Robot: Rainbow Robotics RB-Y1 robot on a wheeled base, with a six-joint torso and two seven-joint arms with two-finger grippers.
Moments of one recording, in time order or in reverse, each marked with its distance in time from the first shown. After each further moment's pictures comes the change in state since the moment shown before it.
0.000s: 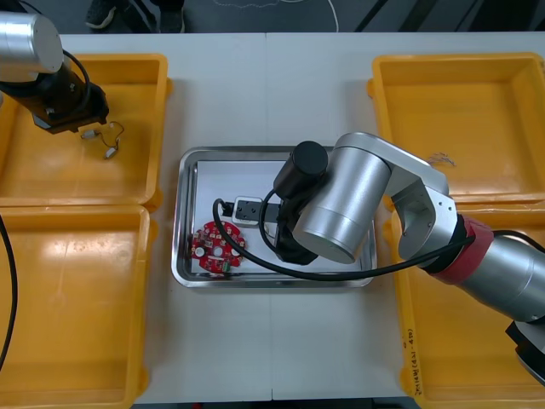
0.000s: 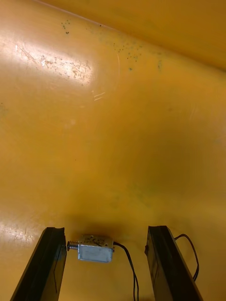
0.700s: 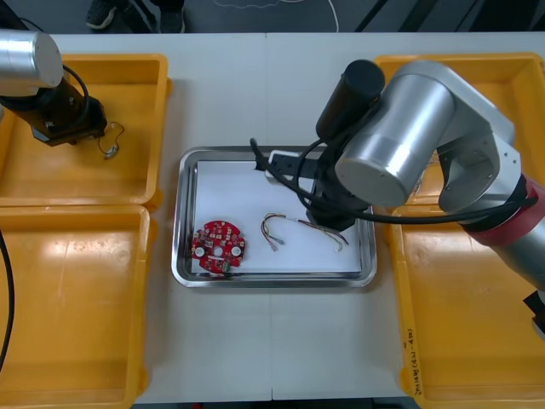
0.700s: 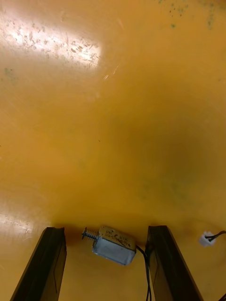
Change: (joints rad) right arm -0.033 -0.070 -0.221 -0.091 -0.108 0.224 0.000; left arm 0.039 0.001 0.000 0.000 0.000 -0.009 0.000
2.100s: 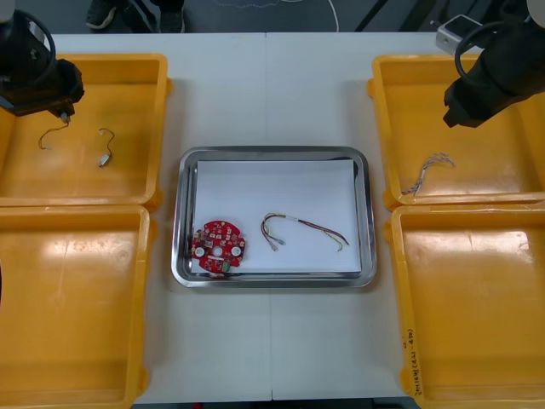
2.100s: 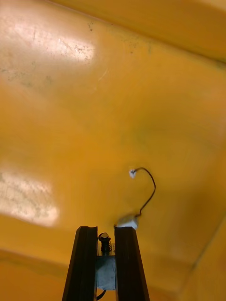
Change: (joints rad) right arm -0.071 -0.038 -0.641 0.290 0.174 0.215 -0.002; left arm 0.006 0.063 0.140 -0.325 -0.011 0.403 0.000
